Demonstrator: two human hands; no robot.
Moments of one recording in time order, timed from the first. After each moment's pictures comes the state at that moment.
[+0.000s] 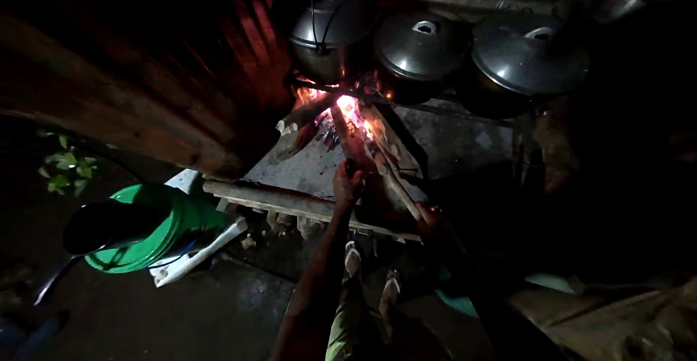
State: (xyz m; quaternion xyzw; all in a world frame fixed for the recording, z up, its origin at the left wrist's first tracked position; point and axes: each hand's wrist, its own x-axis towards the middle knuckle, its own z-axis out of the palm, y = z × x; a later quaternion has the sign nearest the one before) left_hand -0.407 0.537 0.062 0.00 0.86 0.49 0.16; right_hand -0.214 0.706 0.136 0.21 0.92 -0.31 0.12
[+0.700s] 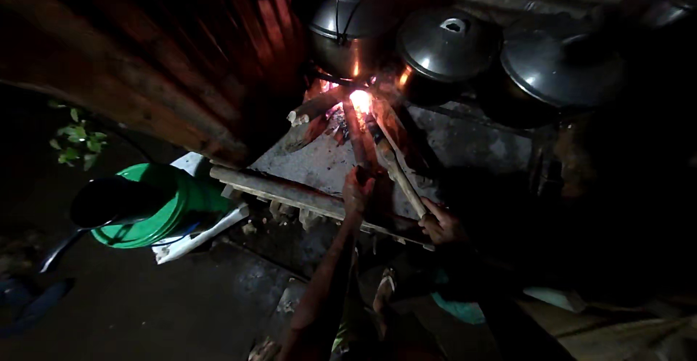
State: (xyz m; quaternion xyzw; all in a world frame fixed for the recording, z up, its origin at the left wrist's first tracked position) left_hand -0.381 0.537 0.060 -0.02 0.87 0.47 0.14; right_hand -0.231 0.708 0.156 0.22 0.87 -0.44 0.10
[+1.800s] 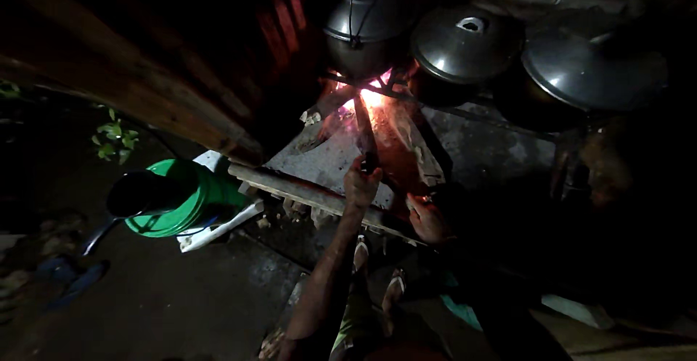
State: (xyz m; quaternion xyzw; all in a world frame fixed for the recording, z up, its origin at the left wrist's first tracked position) left_hand -0.398 0.524 0.143 -0.04 0.82 0.55 0.16; right_hand -0.274 0.691 0.106 0.12 0.93 -0.31 0.19
